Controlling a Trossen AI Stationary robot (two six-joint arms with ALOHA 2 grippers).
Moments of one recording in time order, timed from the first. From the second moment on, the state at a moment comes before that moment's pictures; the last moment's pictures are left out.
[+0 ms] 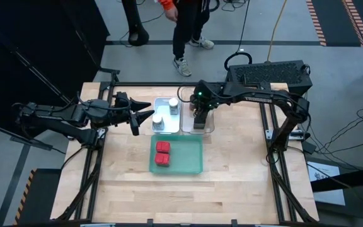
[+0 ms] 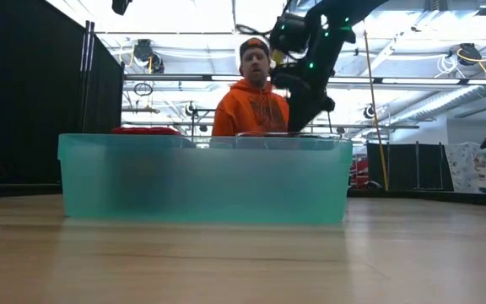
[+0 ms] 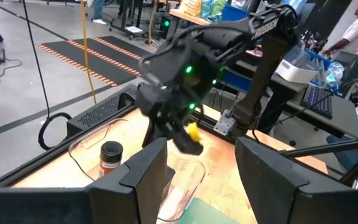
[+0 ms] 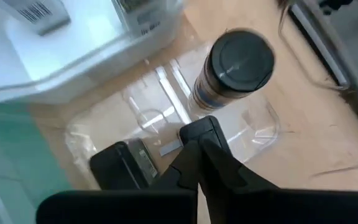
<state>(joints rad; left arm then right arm) -0.11 0.91 0.97 -0.23 -0.45 -0.38 -0.36 1.73 1.38 -0.76 0.10 0.20</state>
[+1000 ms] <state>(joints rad) 0.03 0.49 0.63 0.19 -0.03 -0.20 -0.14 0.89 0.74 -0.02 0.26 0.32</state>
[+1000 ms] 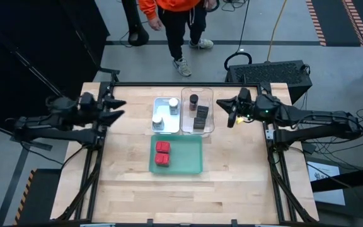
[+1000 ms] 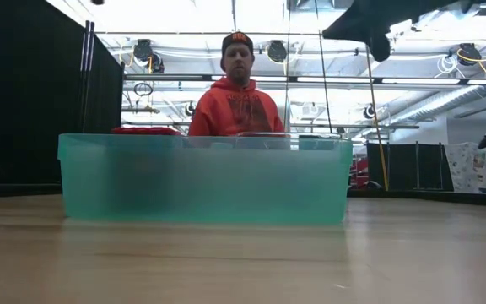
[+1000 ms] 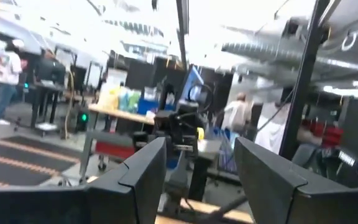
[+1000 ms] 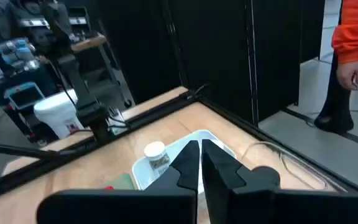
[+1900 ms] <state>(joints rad) 0.03 0.02 0.52 -0.13 -0.19 -0.12 -0.11 0.36 0.25 0.31 0.26 -0.14</state>
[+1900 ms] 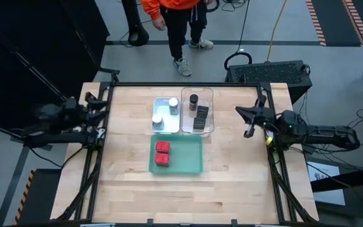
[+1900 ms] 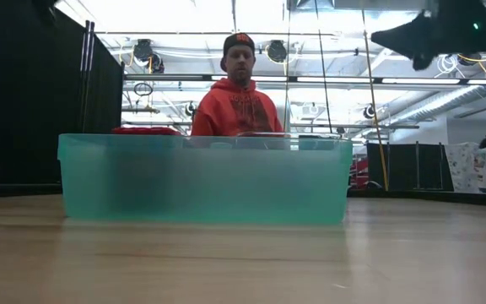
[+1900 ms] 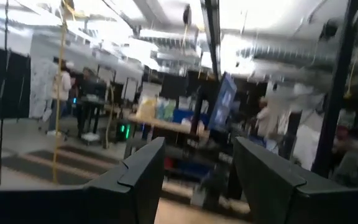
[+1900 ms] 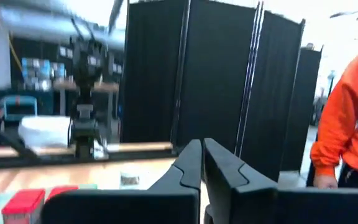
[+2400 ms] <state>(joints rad) 0.03 0.03 0.06 0.35 -0.19 -0.27 -0.11 0.15 0.01 0.47 0.32 -0.11</state>
